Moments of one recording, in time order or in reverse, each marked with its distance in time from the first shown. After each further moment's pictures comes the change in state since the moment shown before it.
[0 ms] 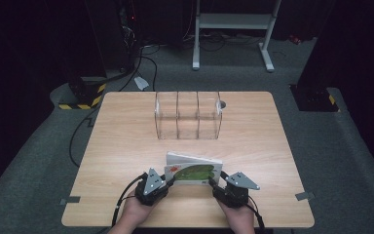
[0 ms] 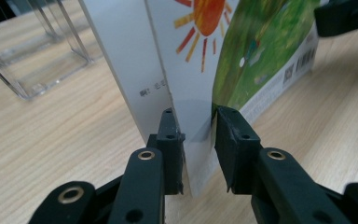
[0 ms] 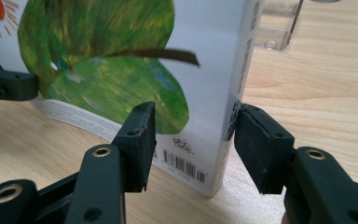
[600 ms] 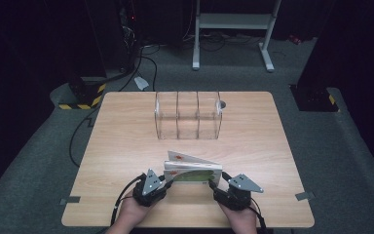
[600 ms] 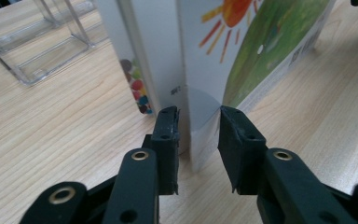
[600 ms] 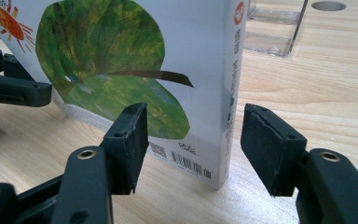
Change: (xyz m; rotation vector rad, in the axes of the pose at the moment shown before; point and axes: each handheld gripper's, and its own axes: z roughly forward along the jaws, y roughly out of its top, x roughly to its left) left arm 0.005 -0.005 -0.004 0.024 0.002 -0.010; right arm -0.001 0.000 -0.010 -0.024 0.031 -0.011
